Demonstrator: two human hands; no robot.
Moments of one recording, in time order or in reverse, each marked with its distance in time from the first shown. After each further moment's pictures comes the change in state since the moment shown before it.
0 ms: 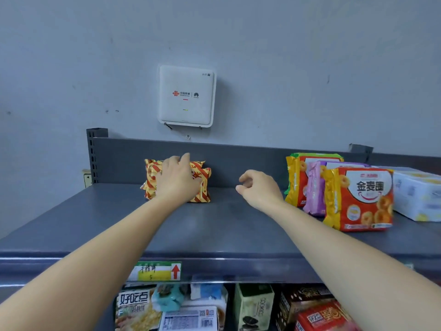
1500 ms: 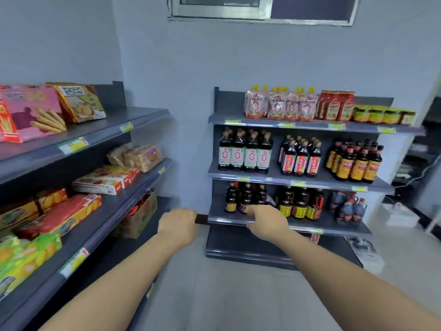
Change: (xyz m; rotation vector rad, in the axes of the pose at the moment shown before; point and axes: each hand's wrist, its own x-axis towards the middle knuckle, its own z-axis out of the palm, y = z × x) left_hand -0.569 0.669 0.255 -0.093 -0.685 1.472; right_hand -0.647 0.488 -0.467 -0.693 0.166 1.248
